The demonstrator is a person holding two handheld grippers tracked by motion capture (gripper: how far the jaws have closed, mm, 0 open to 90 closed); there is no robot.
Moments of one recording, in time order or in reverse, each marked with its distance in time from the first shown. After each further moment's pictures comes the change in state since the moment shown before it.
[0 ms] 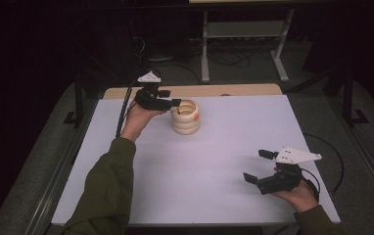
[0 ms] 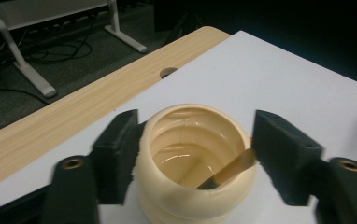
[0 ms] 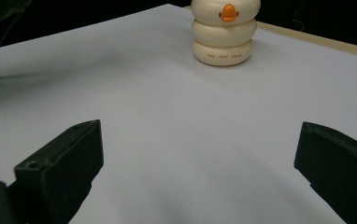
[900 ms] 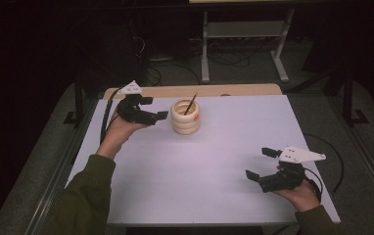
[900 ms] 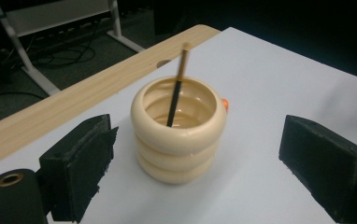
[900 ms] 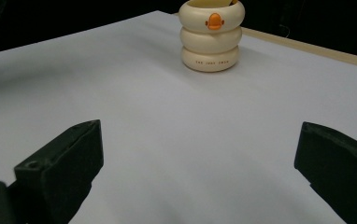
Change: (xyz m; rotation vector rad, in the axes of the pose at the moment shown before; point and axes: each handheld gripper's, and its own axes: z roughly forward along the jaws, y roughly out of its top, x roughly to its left) left arm -0.018 -0.026 -0.060 -0.030 0.003 0.013; right arm -0.001 0.003 -0.006 -0.024 -0.041 0.013
